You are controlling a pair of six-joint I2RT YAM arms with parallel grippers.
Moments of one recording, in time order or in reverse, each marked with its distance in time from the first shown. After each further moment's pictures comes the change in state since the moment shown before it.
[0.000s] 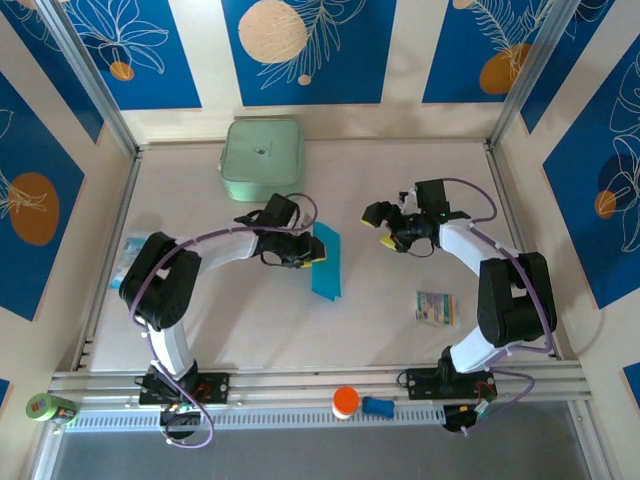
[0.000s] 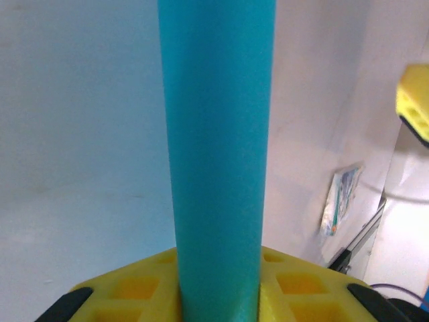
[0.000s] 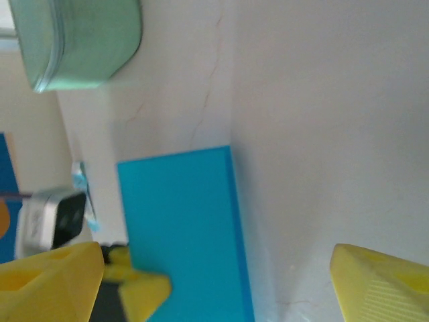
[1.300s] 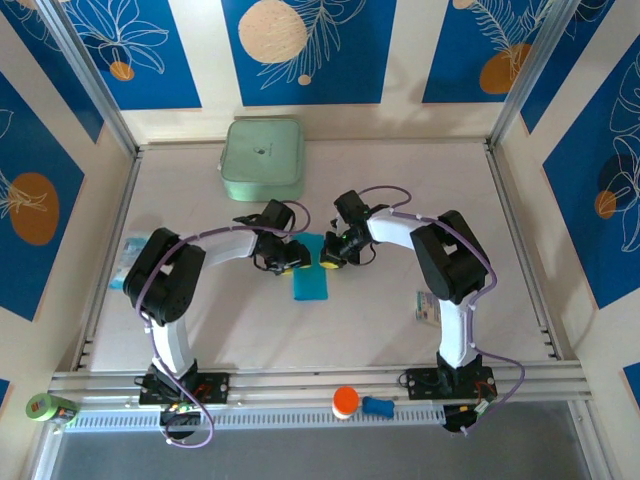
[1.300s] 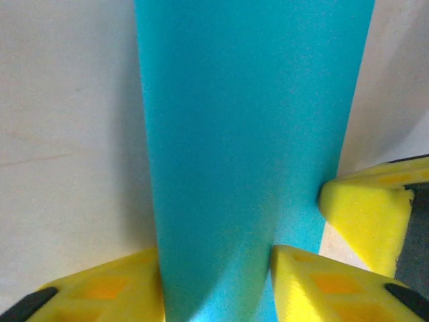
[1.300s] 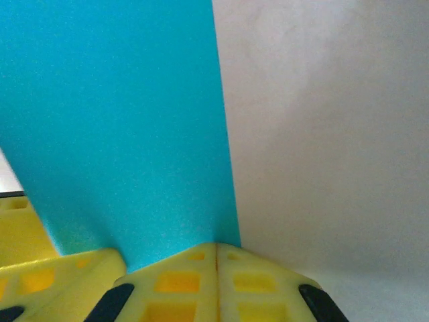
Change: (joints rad) left arm 0.029 0.028 0.002 -0.184 -0.234 0.096; right arm 0.365 0.434 0.310 -0.219 0.129 -0.035
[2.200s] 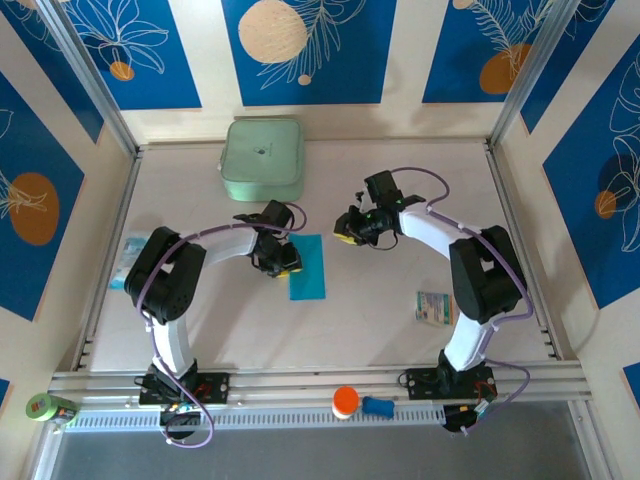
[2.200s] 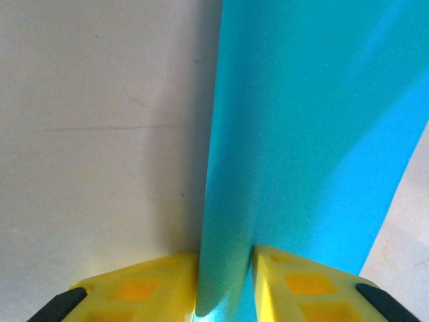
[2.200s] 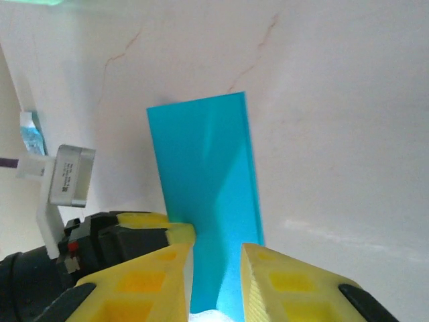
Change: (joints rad) left arm 0.001 0.027 0.027 -0.104 -0.064 -0.043; right arm -0.136 -0.230 -0.074 0.076 -0.001 0.047
